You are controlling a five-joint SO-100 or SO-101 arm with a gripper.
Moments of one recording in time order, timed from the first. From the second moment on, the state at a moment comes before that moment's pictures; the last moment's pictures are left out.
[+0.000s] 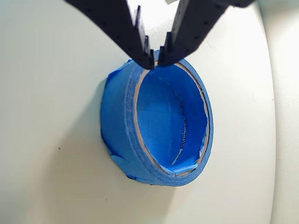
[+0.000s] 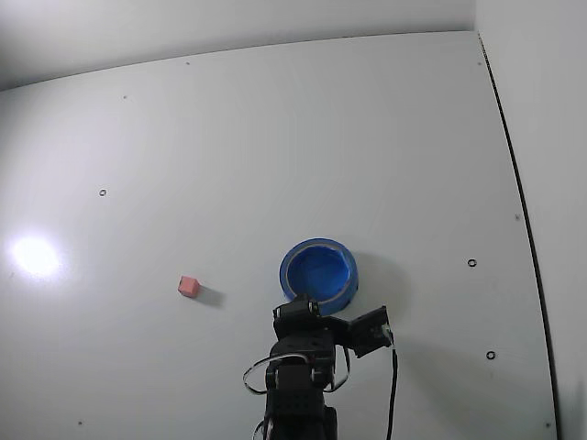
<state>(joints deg) 2.2 174.2 178.9 23.3 8.3</state>
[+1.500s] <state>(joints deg) -3.9 166.6 163.3 34.4 -46.6</state>
